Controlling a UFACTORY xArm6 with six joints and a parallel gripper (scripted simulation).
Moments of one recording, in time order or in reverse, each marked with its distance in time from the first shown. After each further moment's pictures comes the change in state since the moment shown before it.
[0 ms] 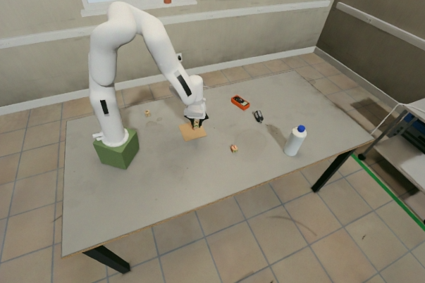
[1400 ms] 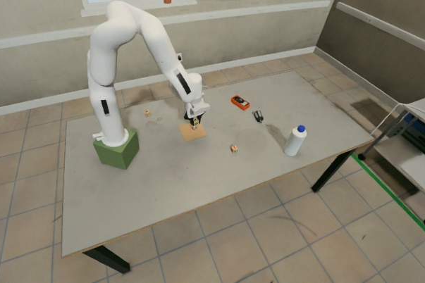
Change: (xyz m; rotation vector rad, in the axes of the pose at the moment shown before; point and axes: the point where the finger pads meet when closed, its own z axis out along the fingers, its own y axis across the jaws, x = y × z) arm -0.017 0.010 -0.002 -0.010 -0.015 -0.623
